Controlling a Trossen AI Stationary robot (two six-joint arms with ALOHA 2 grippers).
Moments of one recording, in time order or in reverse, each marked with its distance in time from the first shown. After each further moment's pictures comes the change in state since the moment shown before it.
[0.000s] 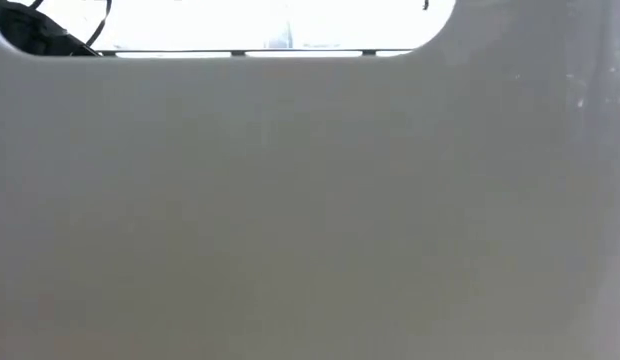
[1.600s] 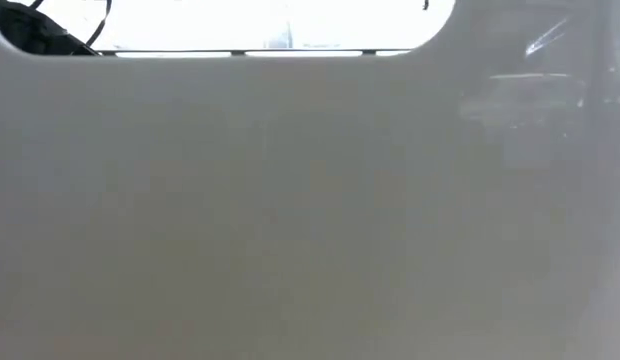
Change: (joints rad) left arm 0.000 0.000 0.000 0.000 0.000 0.000; right arm -0.114 0.213 0.658 -0.233 0.275 -0.581
